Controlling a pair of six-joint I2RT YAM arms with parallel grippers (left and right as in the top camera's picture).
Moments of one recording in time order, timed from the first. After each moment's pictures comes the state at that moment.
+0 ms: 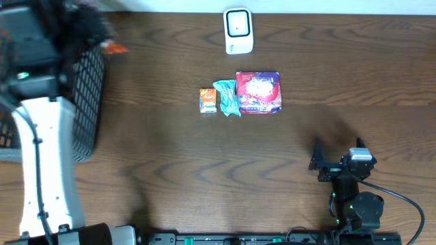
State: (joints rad) left arm 0.12 1.52 1.66 -0.64 0.30 -0.37; right arm -0.01 0.01 0.01 -0.07 -0.01 0.02
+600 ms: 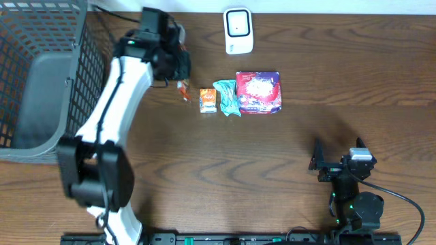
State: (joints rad) left arm -0.19 1.92 1.66 -0.88 0.25 -0.18; right arm -0.01 0.01 0.01 -0.07 -0.01 0.02
